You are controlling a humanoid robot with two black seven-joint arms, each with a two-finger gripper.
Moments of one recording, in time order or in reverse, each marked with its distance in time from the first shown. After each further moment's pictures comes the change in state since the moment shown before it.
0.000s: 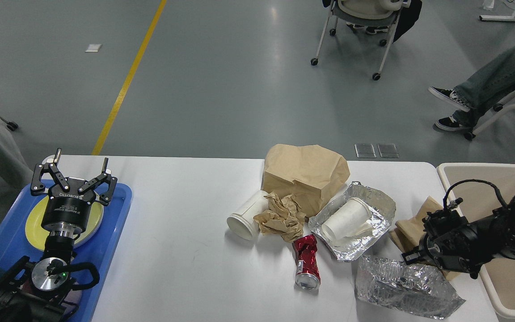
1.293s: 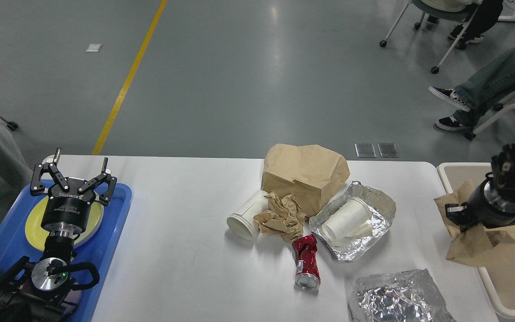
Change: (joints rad) left arm 0.000 0.000 -0.002 0.000 0.000 0.000 0.000; right arm 0.527 -0.345 -0.003 0.320 0.279 0.381 0.000
